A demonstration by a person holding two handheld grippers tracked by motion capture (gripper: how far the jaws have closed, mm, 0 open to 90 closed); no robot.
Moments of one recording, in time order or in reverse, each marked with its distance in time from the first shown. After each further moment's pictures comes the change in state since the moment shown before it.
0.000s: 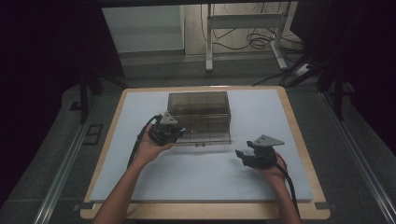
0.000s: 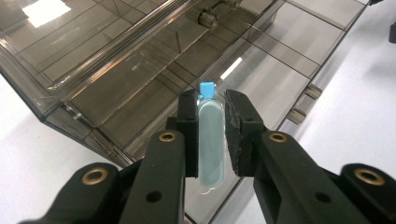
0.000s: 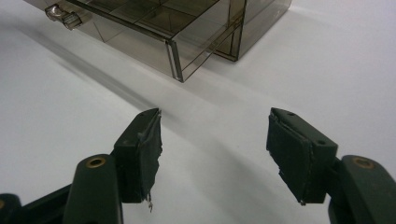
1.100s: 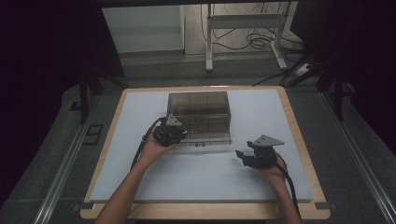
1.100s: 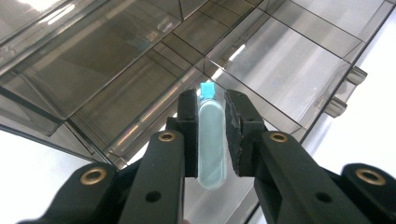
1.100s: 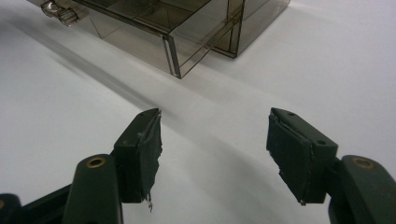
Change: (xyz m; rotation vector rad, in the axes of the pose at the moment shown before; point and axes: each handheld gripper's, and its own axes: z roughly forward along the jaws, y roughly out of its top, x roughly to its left) left arm 0.002 -0.008 0.026 0.057 0.007 -0.002; right arm -0.001 -0.001 0.001 0.006 0.001 0.003
